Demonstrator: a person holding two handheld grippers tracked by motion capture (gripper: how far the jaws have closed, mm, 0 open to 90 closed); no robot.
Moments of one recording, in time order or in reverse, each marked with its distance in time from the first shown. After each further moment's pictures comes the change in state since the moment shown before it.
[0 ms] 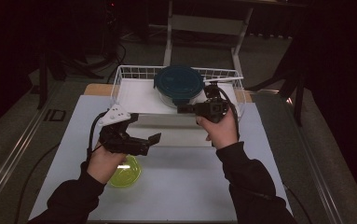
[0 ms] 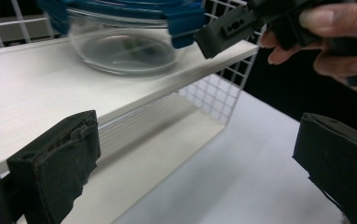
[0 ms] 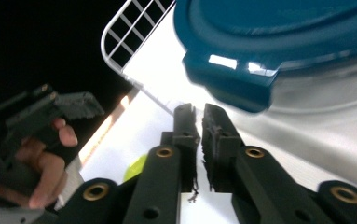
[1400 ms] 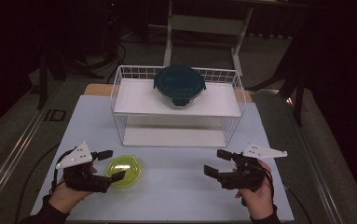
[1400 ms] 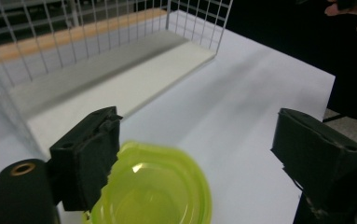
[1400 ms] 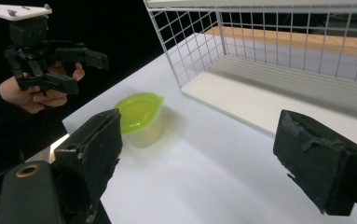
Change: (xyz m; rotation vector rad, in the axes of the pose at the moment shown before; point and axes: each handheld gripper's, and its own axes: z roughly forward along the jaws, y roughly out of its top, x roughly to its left) left arm 0.036 -0.111 -0.067 0.095 -0.074 0.032; right arm -0.023 -0.164 -0.070 -0.210 0.017 -0.248
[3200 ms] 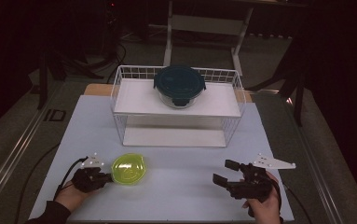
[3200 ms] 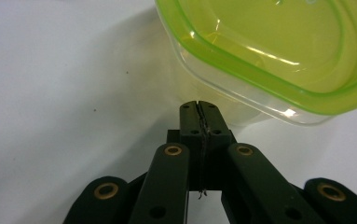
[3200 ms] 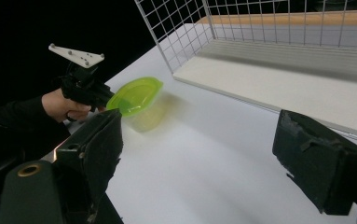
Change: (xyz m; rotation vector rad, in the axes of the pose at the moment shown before) left arm 0.044 -0.072 0.045 0.362 0.066 -0.107; right arm -0.012 -0.032 -0.019 -0.005 -0.015 0.076
